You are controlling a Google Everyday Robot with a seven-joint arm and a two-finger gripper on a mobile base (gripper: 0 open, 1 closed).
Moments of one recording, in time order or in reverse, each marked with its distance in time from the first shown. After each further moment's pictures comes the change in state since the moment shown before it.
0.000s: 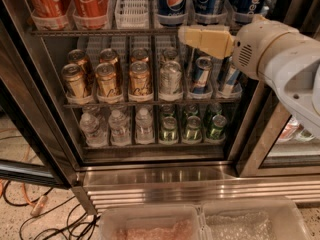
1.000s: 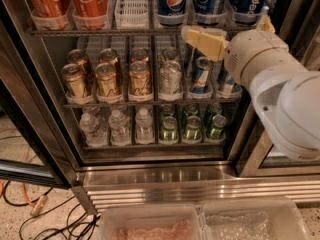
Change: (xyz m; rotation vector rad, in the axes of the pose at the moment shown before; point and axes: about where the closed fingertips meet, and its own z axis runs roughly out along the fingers) arm 0.002 -0.020 0.009 0.179 -0.135 -0.057
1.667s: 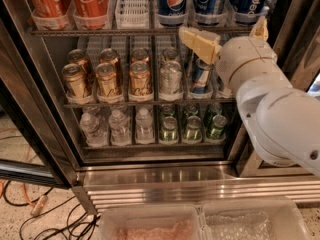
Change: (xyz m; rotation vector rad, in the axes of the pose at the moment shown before) arm 0.004 0.003 0.004 0.061 -0.086 -0.028
